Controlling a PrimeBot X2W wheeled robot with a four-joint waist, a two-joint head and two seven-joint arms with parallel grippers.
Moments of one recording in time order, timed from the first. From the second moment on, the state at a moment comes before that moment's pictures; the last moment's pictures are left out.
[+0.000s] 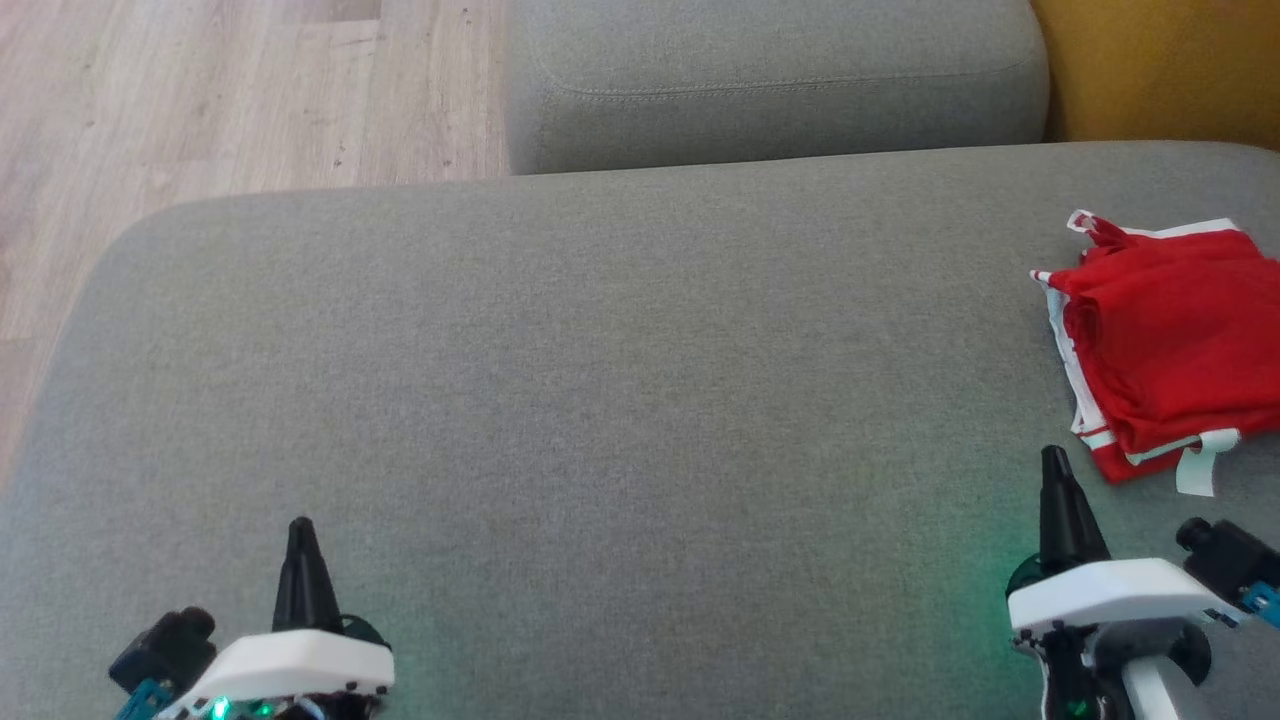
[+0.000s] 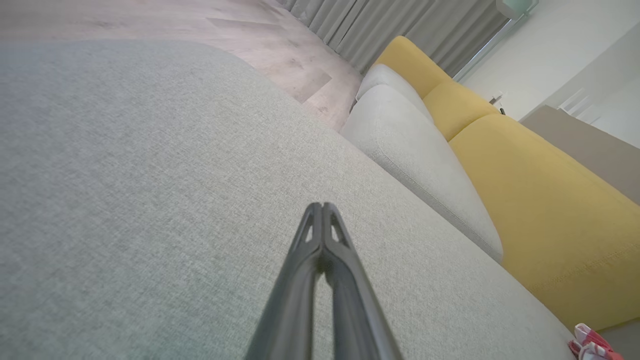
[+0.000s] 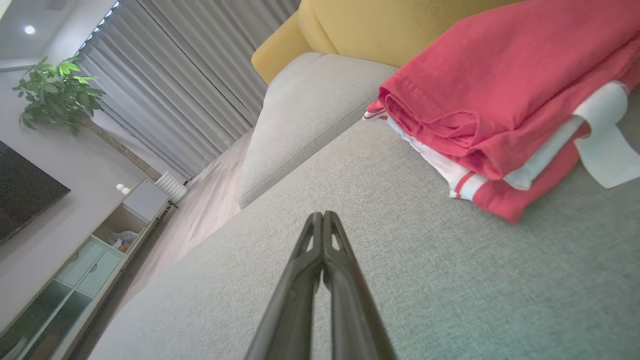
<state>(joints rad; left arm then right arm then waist) -0.02 0.04 -0.07 0.35 -0.76 -0.03 -0.14 -0.05 -0.04 -0.01 0.40 0.65 0.13 -0.13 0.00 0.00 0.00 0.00</state>
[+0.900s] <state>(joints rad) -0.02 0.04 -0.03 0.32 -1.03 -0.06 -0.06 -0.05 -0.04 -0.05 0.36 0.96 0.13 -0.06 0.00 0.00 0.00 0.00</state>
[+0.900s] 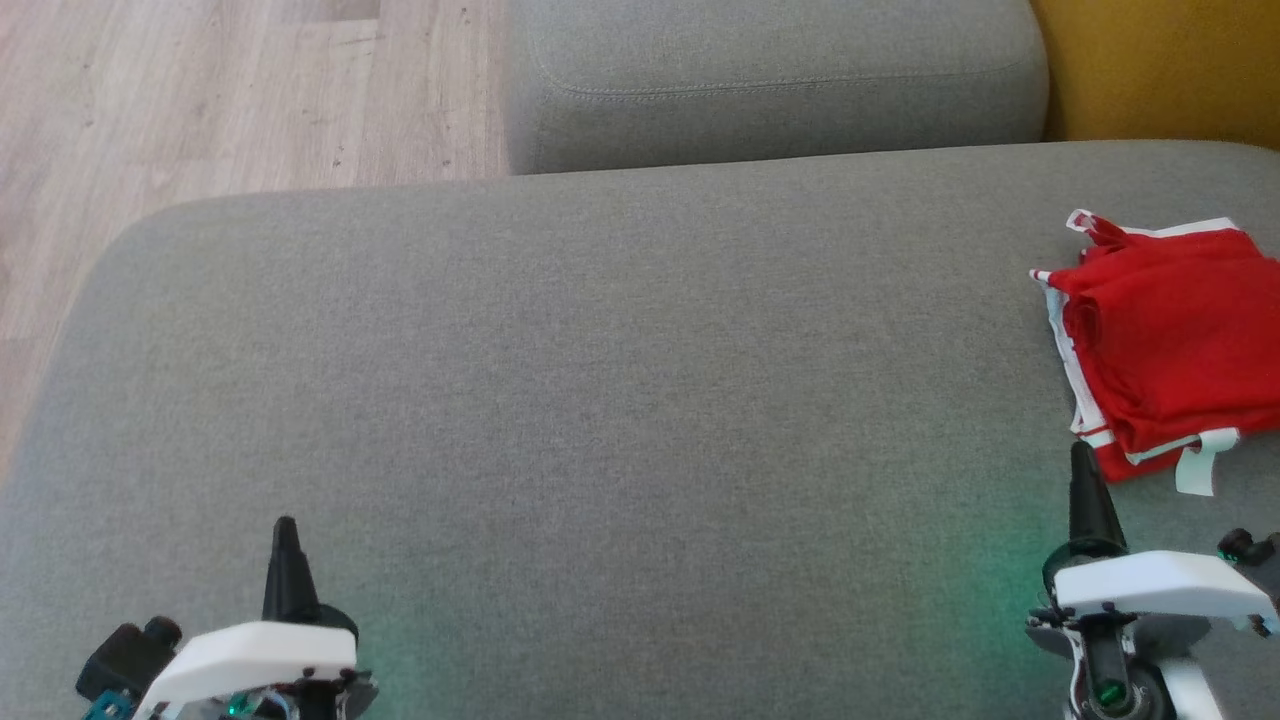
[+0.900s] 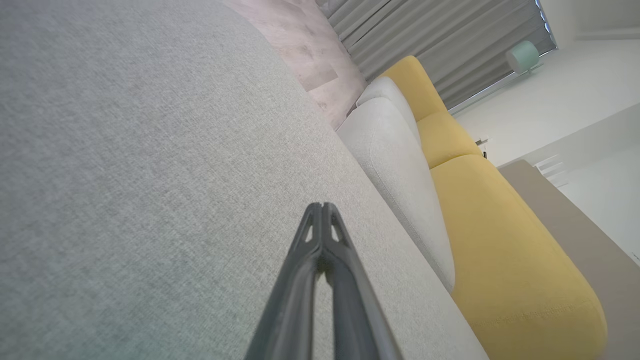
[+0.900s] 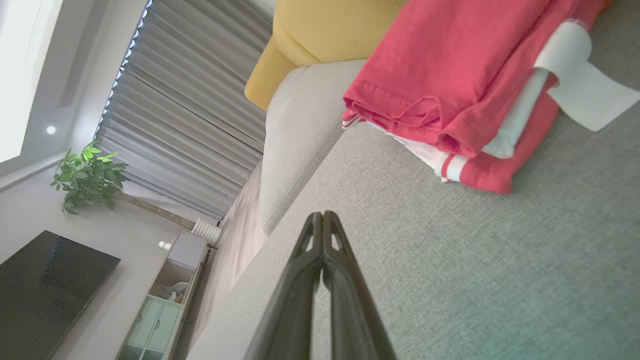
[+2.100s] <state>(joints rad) -0.04 0.04 0.03 0.30 -1.38 -0.10 0.04 -0.05 -0.04 -0.10 0.31 1.35 0.13 0.05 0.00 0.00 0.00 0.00</state>
